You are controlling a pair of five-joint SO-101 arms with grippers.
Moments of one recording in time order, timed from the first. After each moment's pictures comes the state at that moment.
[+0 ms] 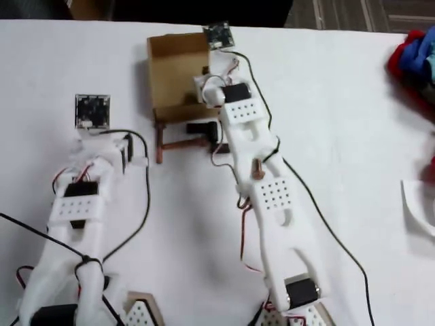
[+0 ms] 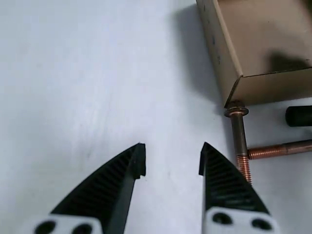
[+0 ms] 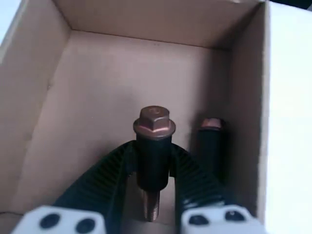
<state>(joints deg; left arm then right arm) -13.6 -31.1 62.5 16.4 -3.5 -20.3 71.1 -75.5 56.0 0.8</state>
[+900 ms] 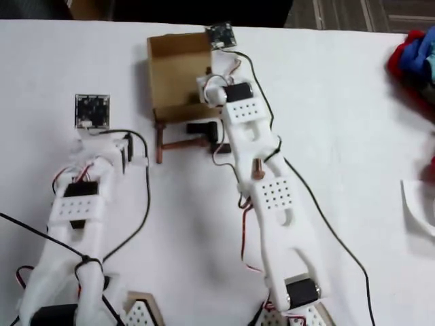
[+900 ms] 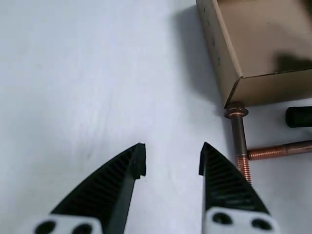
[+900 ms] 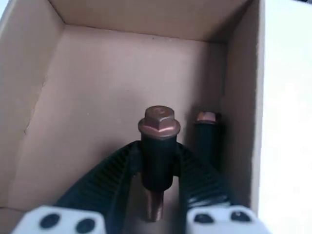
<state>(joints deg) -13.6 -31.1 62.5 16.2 -3.5 -19.8 71.1 -75.5 58.0 0.8</state>
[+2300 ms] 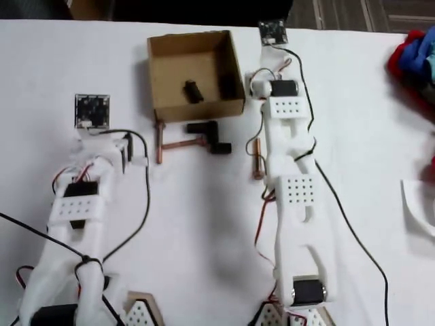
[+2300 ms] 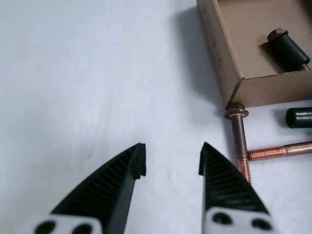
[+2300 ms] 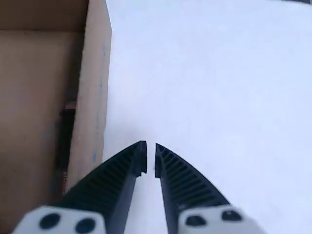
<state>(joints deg) -13.6 -31.1 62.5 16.0 -3.5 -7.8 75.2 -81.1 60.7 5.7</state>
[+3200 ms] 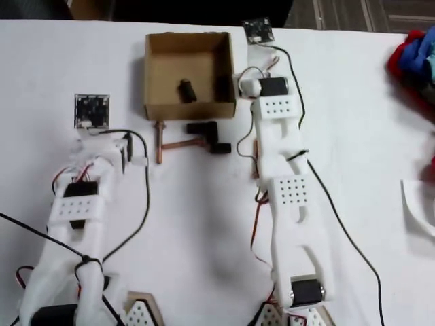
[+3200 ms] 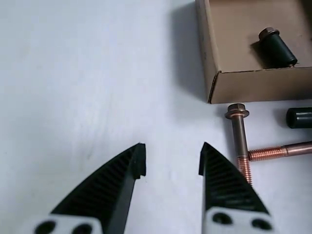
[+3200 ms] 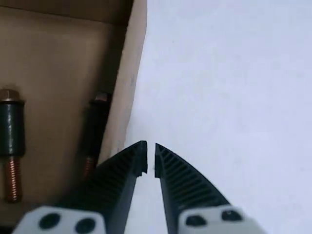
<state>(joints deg) -13.7 -31.1 62.5 16.0 -3.5 -11.7 74.7 -88.9 72.2 5.8</state>
